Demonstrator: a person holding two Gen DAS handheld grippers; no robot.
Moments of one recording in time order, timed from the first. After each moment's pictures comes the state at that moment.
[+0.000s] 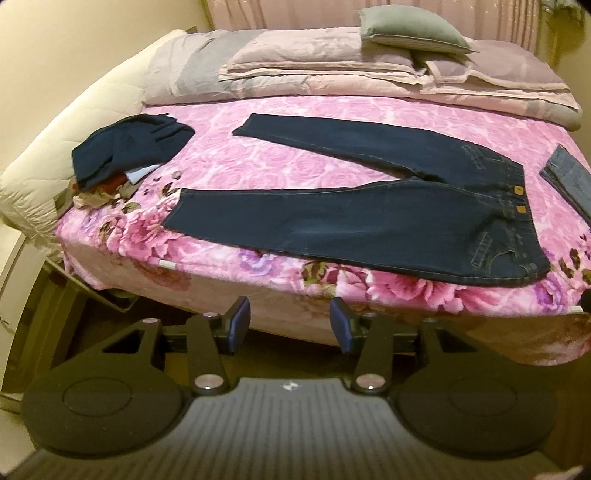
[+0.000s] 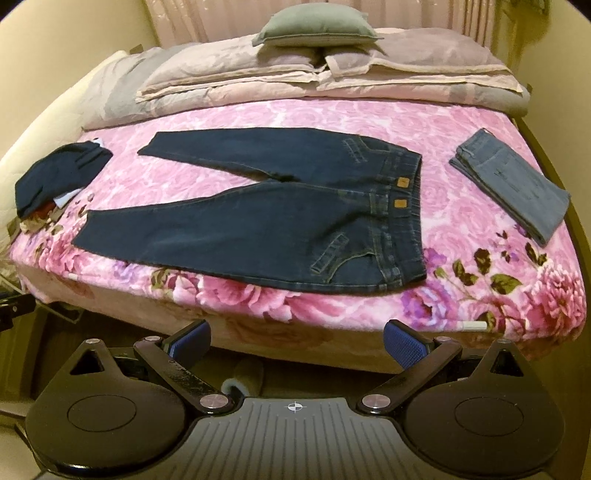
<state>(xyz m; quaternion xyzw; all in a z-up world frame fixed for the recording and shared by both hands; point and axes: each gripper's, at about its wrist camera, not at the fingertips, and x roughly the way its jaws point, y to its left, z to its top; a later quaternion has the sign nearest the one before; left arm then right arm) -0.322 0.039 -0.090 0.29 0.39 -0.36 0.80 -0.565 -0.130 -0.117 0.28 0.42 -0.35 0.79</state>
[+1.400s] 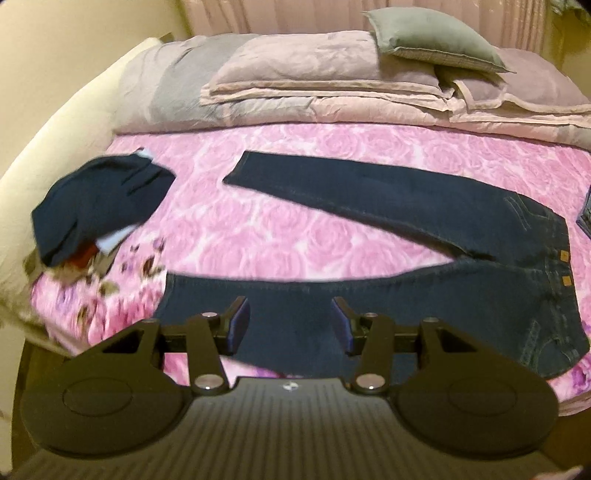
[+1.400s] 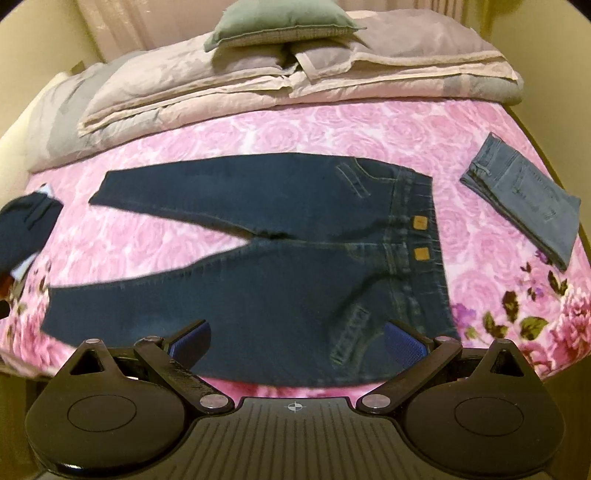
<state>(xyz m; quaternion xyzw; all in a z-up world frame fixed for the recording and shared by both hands) -0.111 -0.139 -0.103 0.31 0.38 -0.41 0.77 -0.414 -0.271 -0.136 0.34 0.42 -0.42 0.73</state>
